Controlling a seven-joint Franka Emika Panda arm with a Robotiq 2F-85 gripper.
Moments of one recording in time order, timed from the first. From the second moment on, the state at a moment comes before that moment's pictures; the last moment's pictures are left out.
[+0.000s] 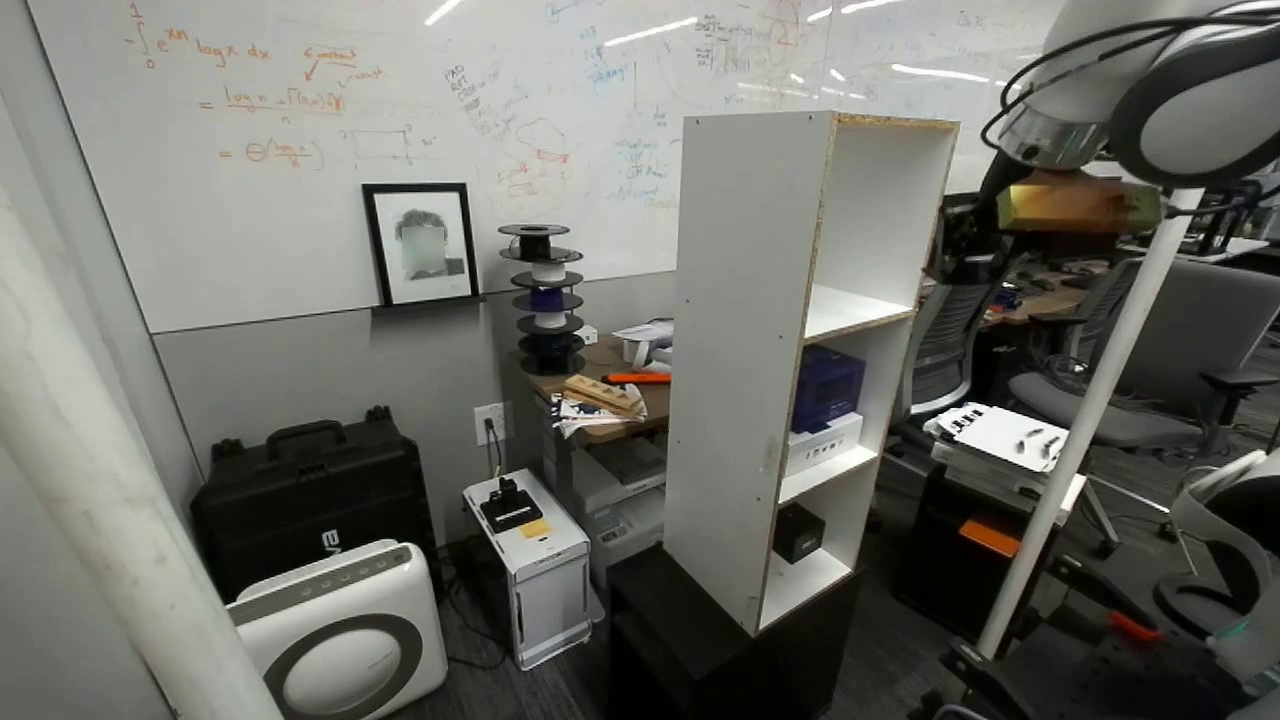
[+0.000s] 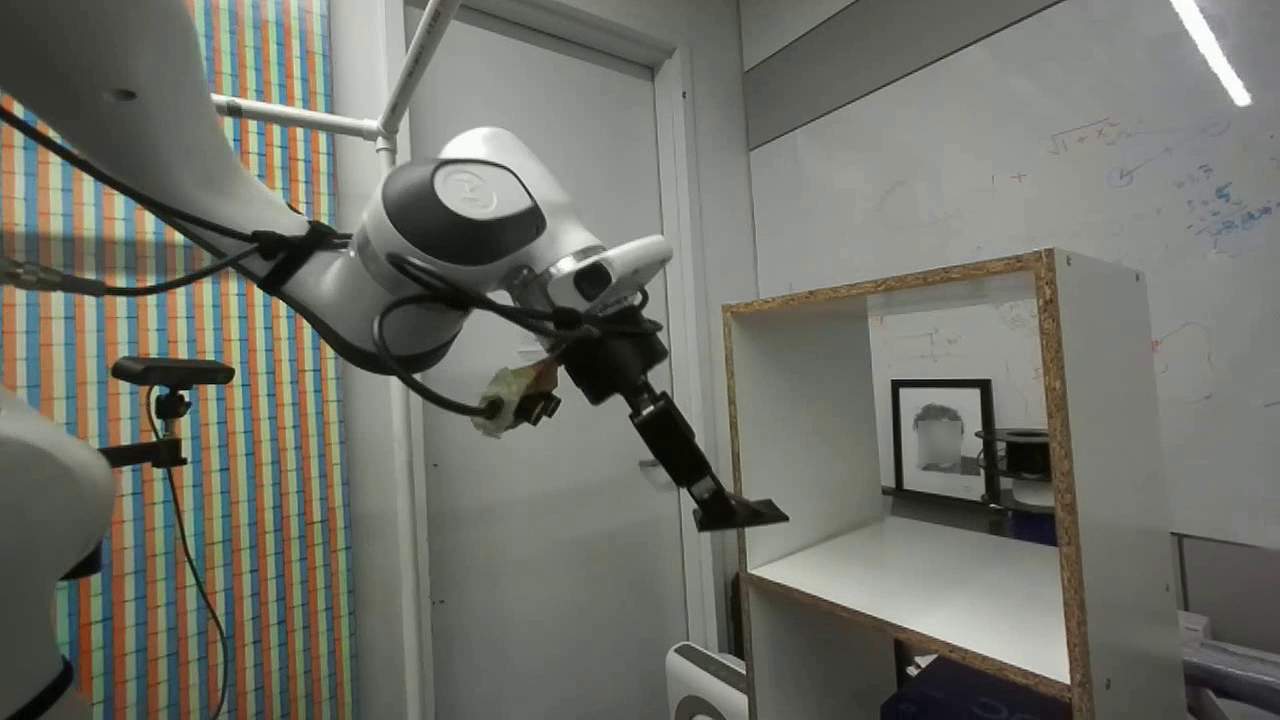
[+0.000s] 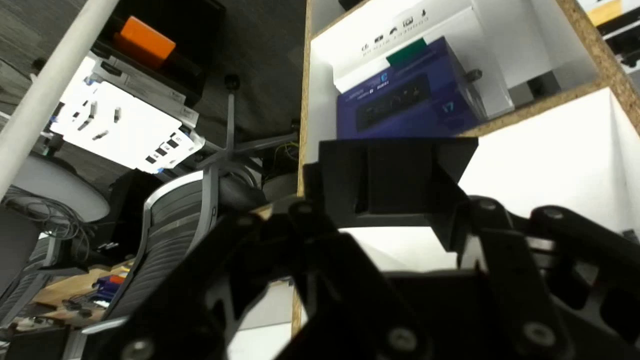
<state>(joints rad) -0.04 -0.61 -0.20 -2.74 -0.73 2.55 0.90</state>
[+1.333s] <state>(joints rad) -0.27 -0.51 -0.07 -2.27 -0.16 2.58 0.54</state>
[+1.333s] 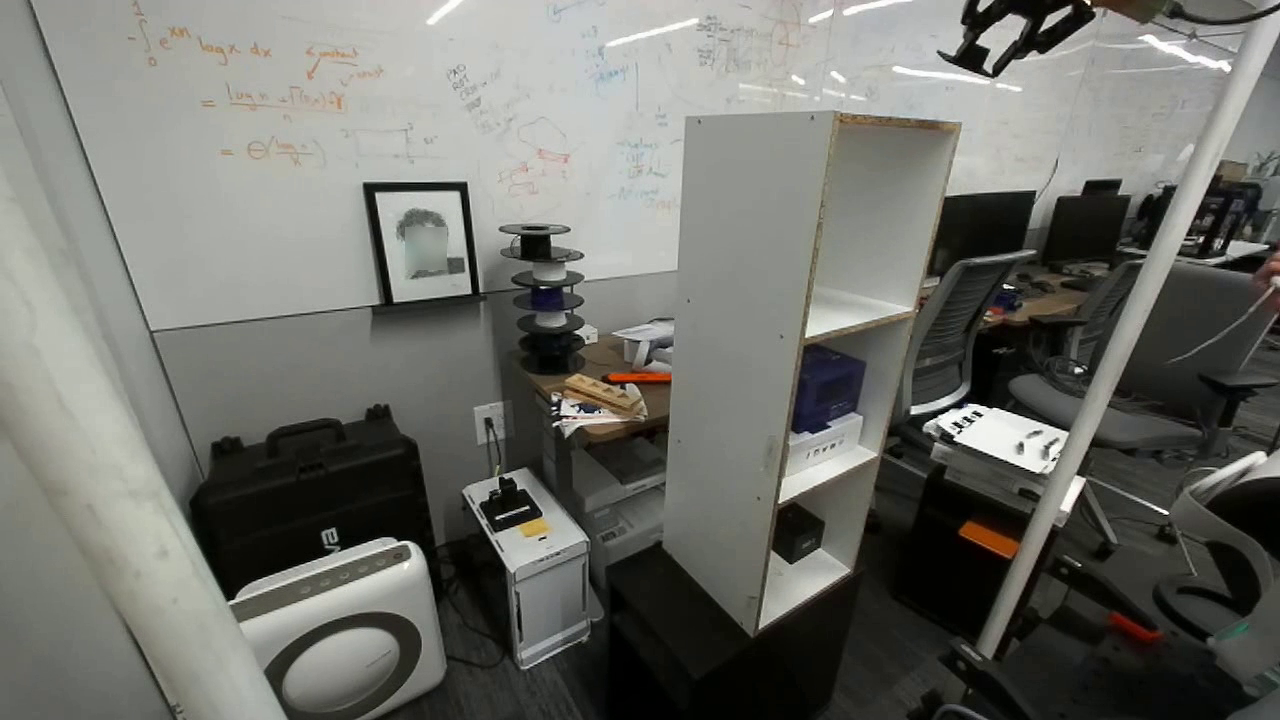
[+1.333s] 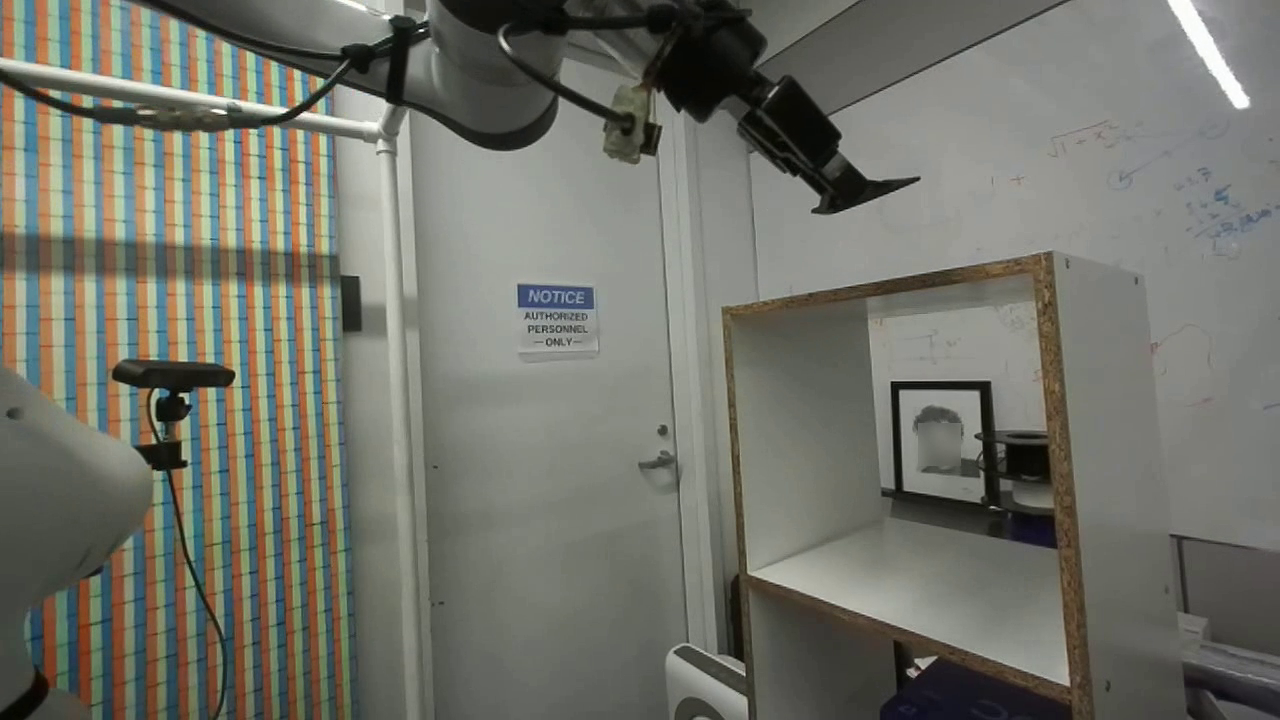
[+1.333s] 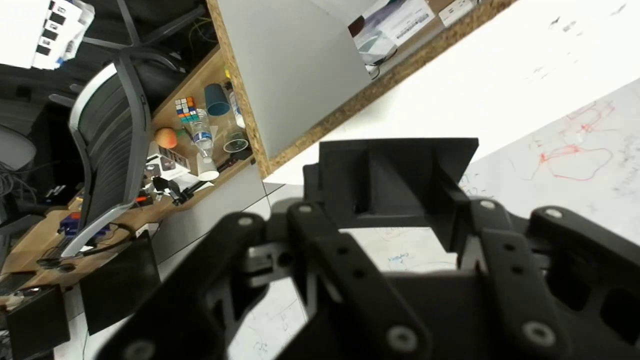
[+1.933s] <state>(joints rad) -0.23 -0.11 -0.06 -1.92 -0.12 2.51 0.53</state>
